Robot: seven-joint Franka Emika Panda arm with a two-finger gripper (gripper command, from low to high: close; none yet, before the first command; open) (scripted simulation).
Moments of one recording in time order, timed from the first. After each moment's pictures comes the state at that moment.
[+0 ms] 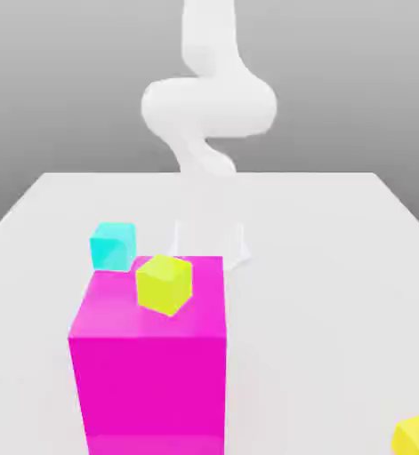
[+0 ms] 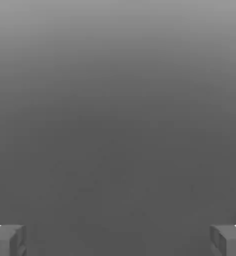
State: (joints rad) arm -0.04 -0.75 -0.02 -2.32 -0.01 2.32 0.84
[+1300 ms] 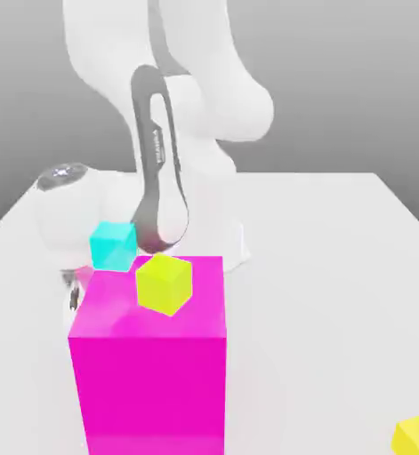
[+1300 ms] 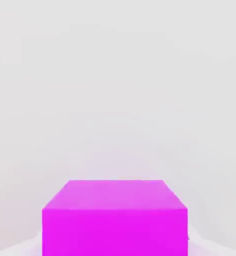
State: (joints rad) arm -0.52 0.19 -0.05 -2.82 0.08 3.01 1.52
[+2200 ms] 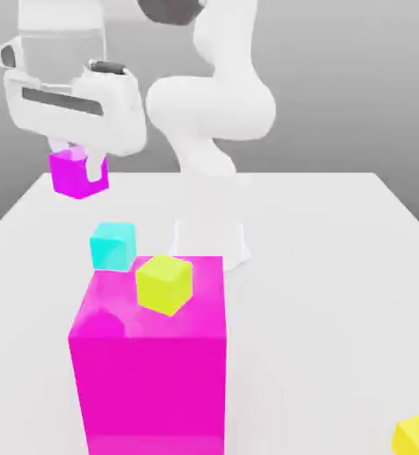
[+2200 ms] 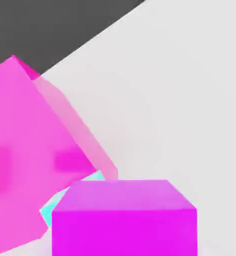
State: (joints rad) arm -0.34 -0.53 -0.01 -2.58 0.00 2.06 0.96
